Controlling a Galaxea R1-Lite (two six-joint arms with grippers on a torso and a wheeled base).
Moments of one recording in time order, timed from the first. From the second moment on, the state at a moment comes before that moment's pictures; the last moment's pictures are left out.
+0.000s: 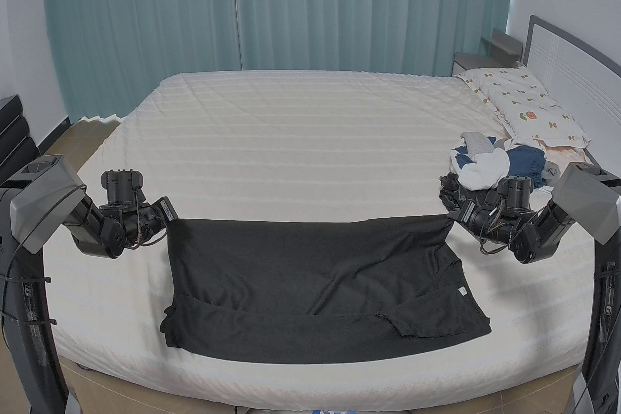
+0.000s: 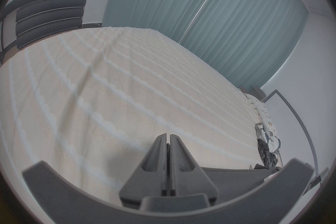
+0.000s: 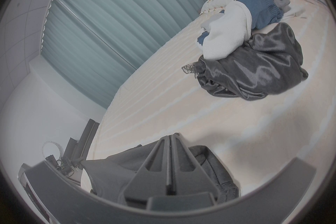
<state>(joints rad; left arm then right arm) 0.05 2.32 -1.11 -0.69 -0.14 -0.53 0.02 2.39 -1.08 -0.88 0.32 0.61</state>
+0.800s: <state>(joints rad) 0.04 2.41 -1.16 -0.69 -0.13 -0.52 0.04 2.49 -1.18 -0.88 0.28 0.61</state>
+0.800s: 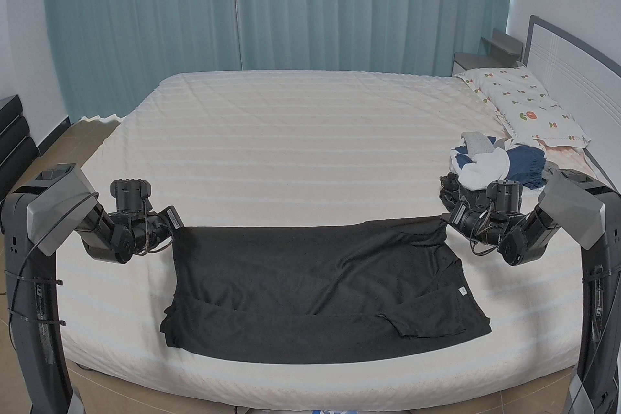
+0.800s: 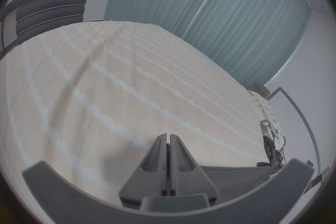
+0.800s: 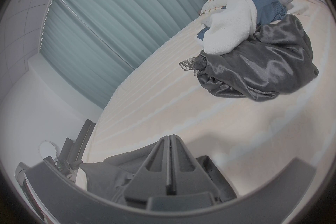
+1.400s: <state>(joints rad) 0.05 2.40 -0.93 -0.86 -0.13 -0.28 0.01 2.43 -1.01 -0.89 0.36 0.51</state>
